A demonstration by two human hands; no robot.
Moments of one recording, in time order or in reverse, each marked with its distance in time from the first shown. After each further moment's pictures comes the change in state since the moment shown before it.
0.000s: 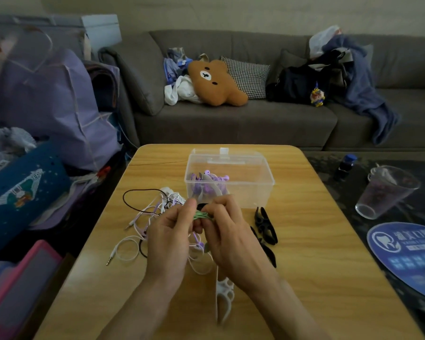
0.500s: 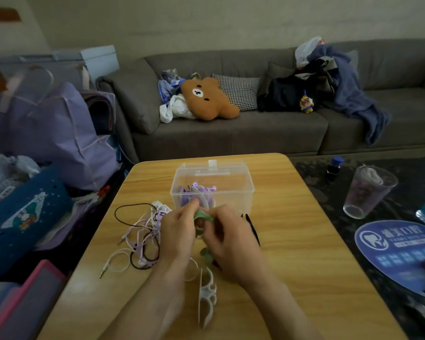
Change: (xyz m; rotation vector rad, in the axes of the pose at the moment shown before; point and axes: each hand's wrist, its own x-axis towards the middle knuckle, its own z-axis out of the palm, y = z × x) left_hand 0.010 0.000 0.043 0.276 0.037 -0.082; right_hand -0.008 0.004 -0.041 0.162 -0.010 0.211
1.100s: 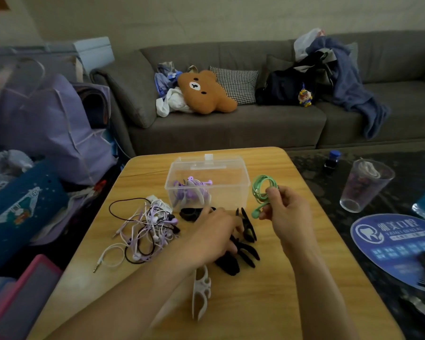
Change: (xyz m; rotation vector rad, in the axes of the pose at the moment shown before) left_hand 0.018 -0.020 0.038 1.312 -0.773 0.577; right_hand 0.011 0.041 -0.067 0.367 0.417 0.567
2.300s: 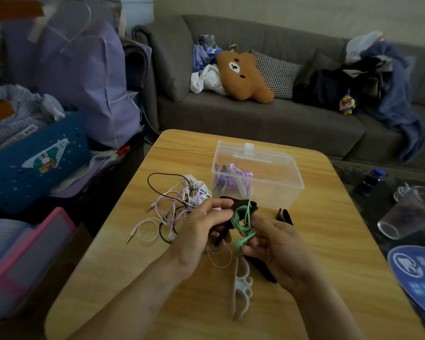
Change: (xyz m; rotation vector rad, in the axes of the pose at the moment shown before) left_hand -0.090 -0.053 -0.001 -1.686 0.364 -0.373; right_hand -0.051 0.001 0.077 0.346 -0.540 0.503
